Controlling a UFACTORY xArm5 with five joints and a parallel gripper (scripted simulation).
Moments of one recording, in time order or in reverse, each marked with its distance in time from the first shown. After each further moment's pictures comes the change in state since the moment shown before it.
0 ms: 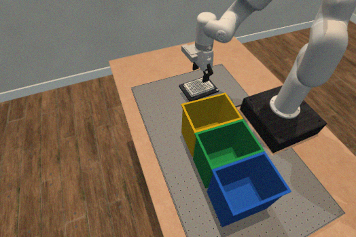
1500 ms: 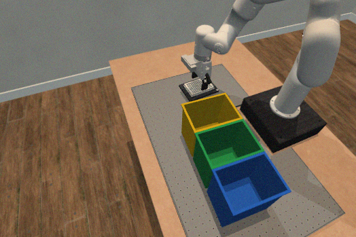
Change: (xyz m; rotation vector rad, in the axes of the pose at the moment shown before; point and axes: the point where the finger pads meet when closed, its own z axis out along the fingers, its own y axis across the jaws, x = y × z) arm 0.001 0.000 0.052 -0.001 0.001 0.000
